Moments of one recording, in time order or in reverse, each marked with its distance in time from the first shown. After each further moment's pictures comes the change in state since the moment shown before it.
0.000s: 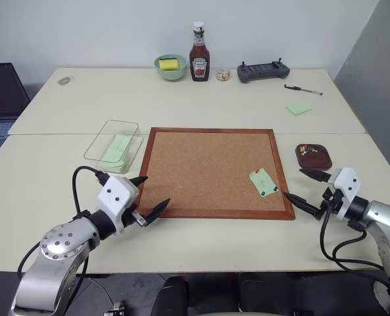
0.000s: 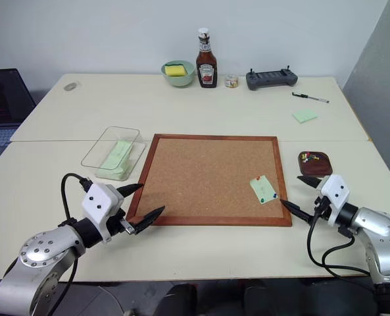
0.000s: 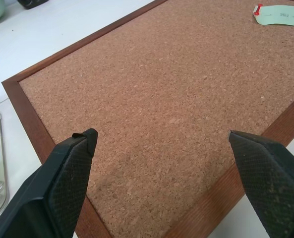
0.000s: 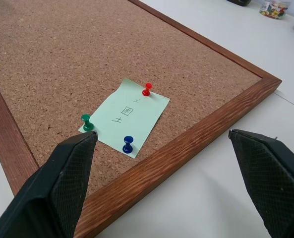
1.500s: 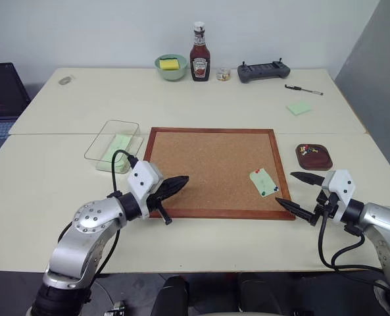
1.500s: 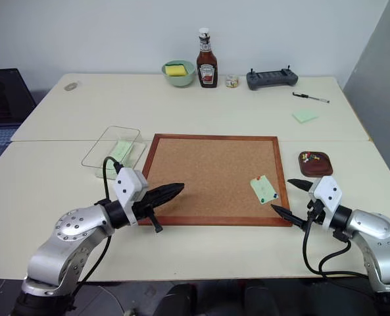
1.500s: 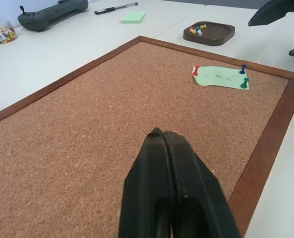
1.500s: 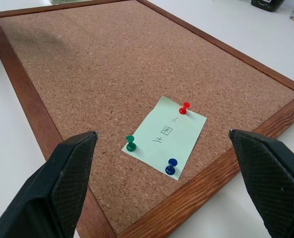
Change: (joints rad) left arm -0.294 -0.082 -0.207 0.205 -0.027 -0.065 -0.094; right arm 0.045 -0.005 -0.002 -0.209 0.048 0.163 -0.027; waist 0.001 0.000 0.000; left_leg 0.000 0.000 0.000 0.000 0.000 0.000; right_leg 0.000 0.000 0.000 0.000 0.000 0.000
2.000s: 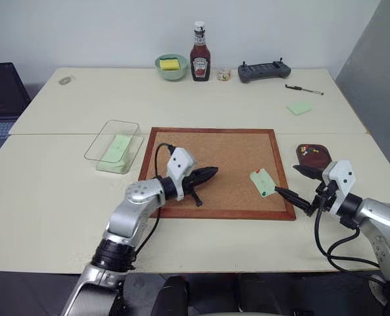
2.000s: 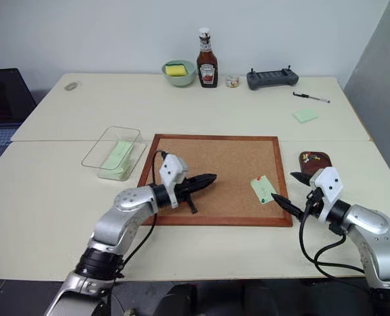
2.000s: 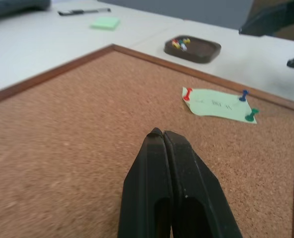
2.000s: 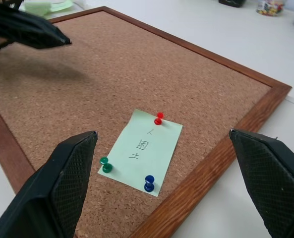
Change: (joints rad) left arm -0.284 -0.226 -0.158 0.481 0.093 -0.143 -0.069; right arm -0.051 0.041 -0.001 -0.037 0.037 0.167 -0.130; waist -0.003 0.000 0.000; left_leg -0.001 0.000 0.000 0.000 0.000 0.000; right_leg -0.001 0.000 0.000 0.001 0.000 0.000
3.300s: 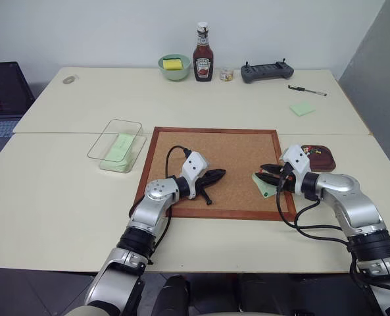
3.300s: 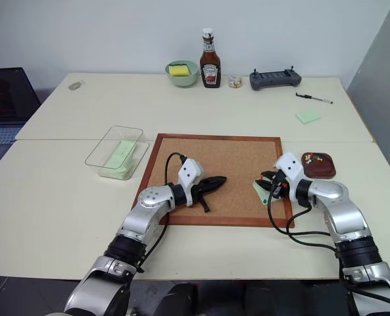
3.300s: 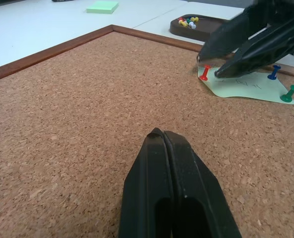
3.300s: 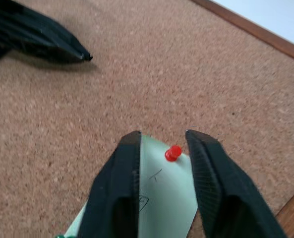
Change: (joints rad) left arm -0.081 -0.119 -0.002 0.279 0.134 -0.205 -0.028; right arm -0.381 0.050 0.282 0.402 -0.212 -0.036 0.075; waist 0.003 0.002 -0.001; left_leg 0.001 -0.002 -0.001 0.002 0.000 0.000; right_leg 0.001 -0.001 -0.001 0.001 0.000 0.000
